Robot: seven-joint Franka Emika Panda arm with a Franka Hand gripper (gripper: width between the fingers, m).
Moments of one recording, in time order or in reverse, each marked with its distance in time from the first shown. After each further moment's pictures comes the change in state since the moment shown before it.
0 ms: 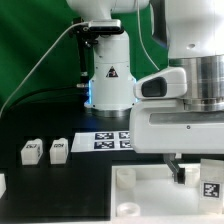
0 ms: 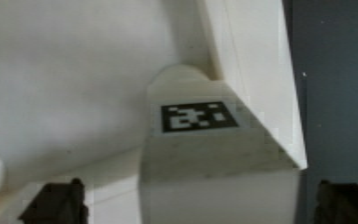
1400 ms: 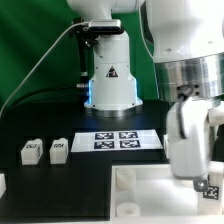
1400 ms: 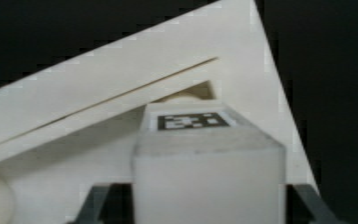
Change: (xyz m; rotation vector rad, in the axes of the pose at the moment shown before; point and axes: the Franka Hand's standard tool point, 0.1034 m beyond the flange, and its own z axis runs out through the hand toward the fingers) arm -0.005 0.010 0.001 0.024 -0.070 1.707
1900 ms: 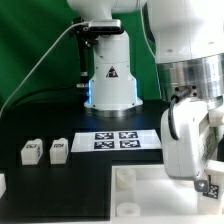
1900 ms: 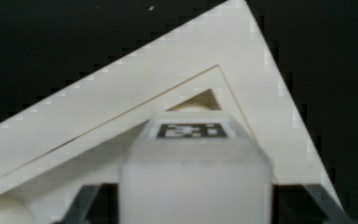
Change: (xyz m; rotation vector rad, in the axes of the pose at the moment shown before) arm -0.003 0.003 0.001 -0.002 -0.005 -0.037
